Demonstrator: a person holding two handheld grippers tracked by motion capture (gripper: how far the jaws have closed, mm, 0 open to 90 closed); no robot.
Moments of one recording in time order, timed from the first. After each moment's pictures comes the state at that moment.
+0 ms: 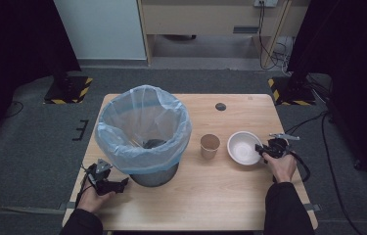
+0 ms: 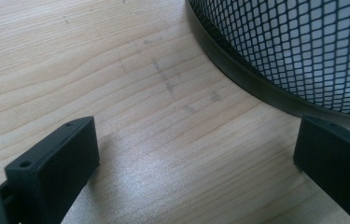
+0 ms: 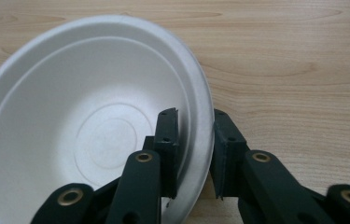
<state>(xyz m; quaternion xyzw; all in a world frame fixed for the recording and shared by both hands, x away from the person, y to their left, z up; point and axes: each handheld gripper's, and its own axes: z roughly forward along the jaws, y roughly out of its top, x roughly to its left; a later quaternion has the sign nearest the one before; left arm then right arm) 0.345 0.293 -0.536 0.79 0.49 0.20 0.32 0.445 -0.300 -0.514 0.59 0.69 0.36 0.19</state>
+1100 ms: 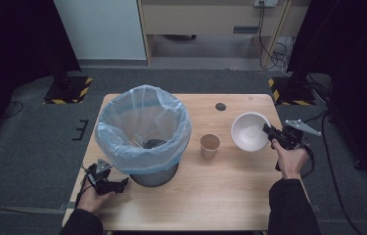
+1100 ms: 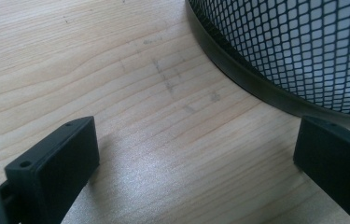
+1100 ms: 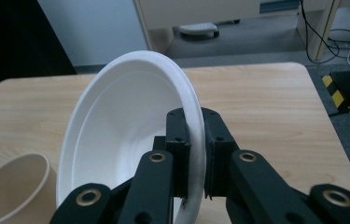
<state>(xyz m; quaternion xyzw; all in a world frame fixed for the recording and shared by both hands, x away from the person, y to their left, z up) 0.345 0.293 -0.536 0.79 0.49 0.20 0.32 0.426 -0.298 -0.430 0.56 0.62 0.48 0.27</state>
